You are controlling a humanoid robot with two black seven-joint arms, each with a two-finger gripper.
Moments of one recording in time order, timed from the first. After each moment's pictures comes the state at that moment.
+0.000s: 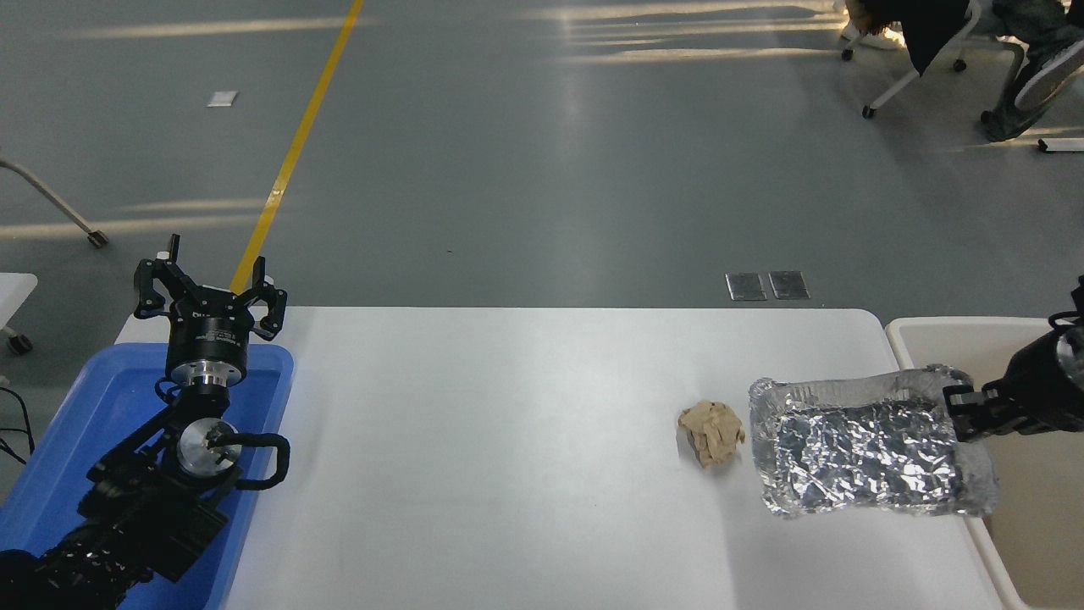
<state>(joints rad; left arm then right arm) -0.61 0.18 -0.96 -0.40 -0.12 -0.52 -0.59 2.30 -0.72 -1.49 1.53 -0.52 0.57 0.04</state>
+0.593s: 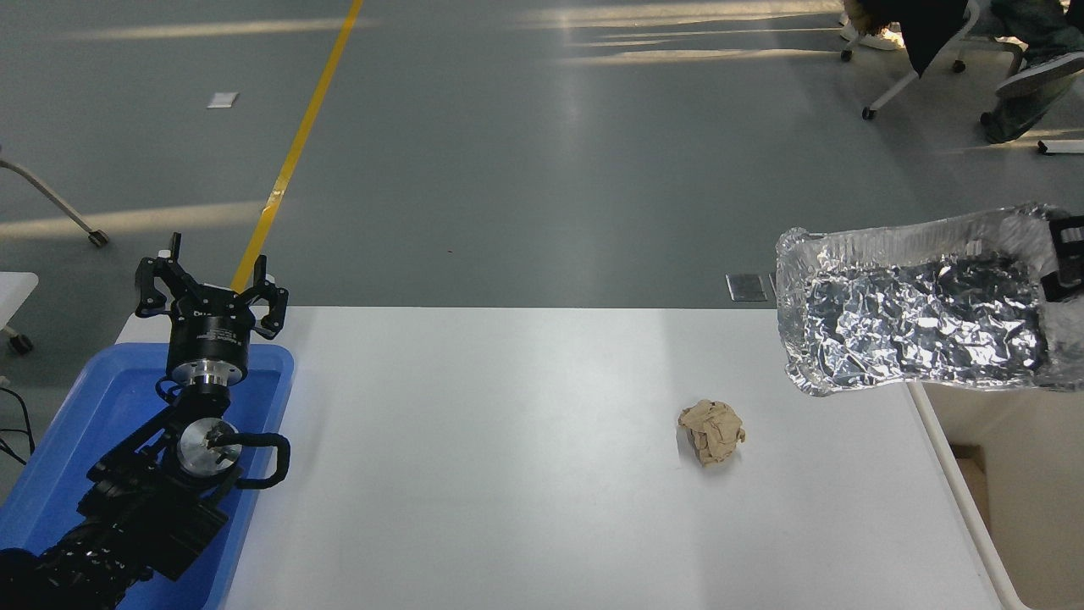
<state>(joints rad) -0.61 0.18 -0.96 -0.40 -0.12 -0.52 -0.59 2.66 -0.69 -1.59 1.51 -0.51 0.77 0.04</state>
